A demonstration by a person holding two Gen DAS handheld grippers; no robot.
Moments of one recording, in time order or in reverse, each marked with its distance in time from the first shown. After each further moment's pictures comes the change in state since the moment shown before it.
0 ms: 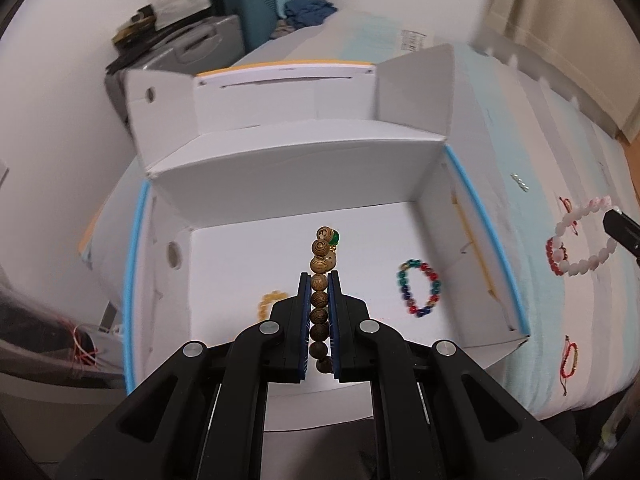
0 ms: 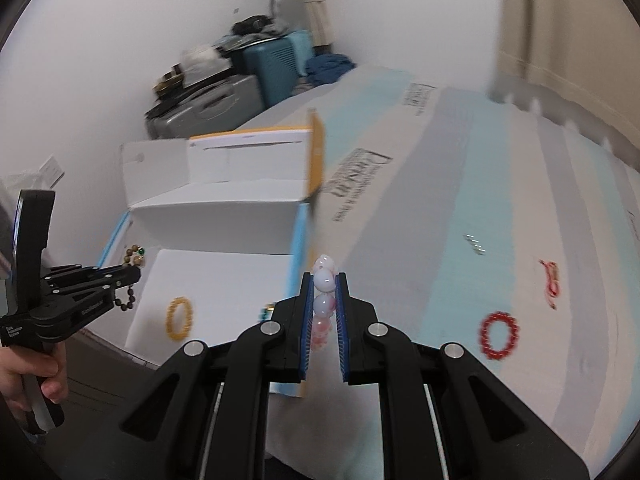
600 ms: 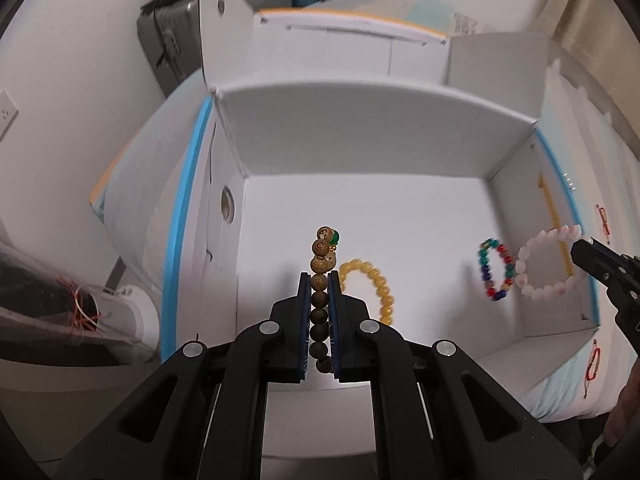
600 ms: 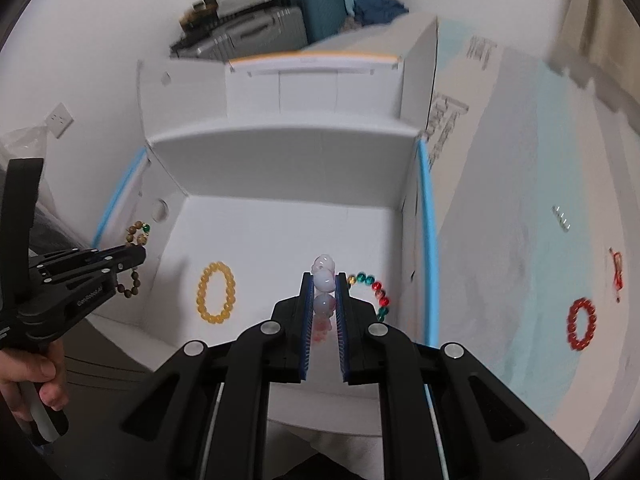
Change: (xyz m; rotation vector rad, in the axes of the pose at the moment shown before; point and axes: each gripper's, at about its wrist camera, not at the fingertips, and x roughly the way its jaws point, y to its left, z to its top) left arm 0.054 0.074 -0.024 -0.104 0.121 0.040; right arm 0.099 0.086 -0.015 -0.051 0.215 0.071
